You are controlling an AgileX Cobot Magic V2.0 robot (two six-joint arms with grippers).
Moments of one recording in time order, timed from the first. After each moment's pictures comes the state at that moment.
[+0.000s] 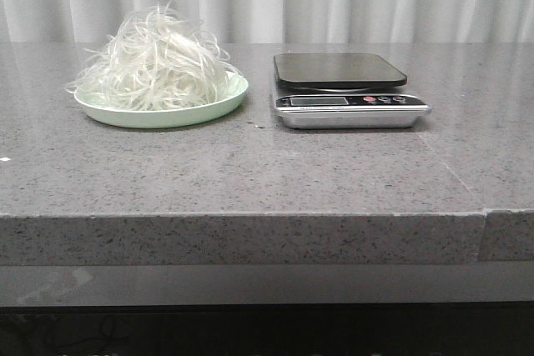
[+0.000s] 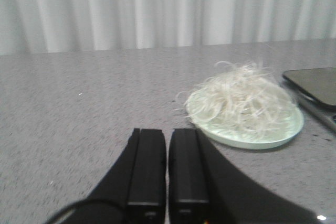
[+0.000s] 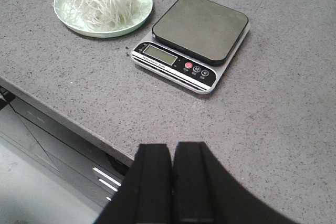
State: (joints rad) left arm -0.16 0.17 -0.30 0.03 0.28 -0.04; right arm 0.47 0.56 -0.88 0.03 0.89 -0.05
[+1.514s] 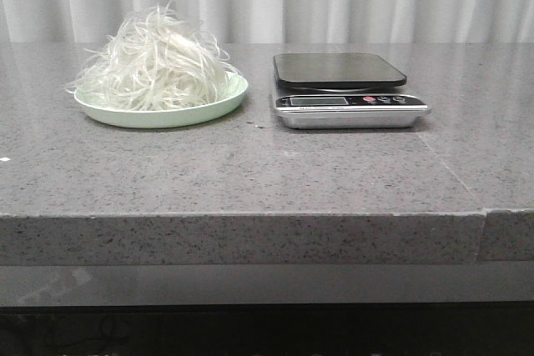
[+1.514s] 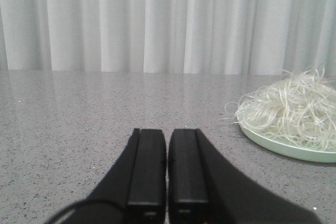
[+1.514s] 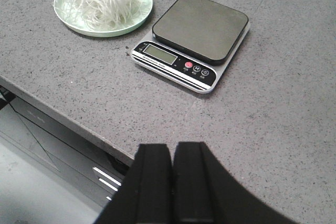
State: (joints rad) left arm -0.02 0.00 0.00 0.02 -0.01 -0.04; right arm 0.47 0.56 -0.88 0.03 0.89 -0.05
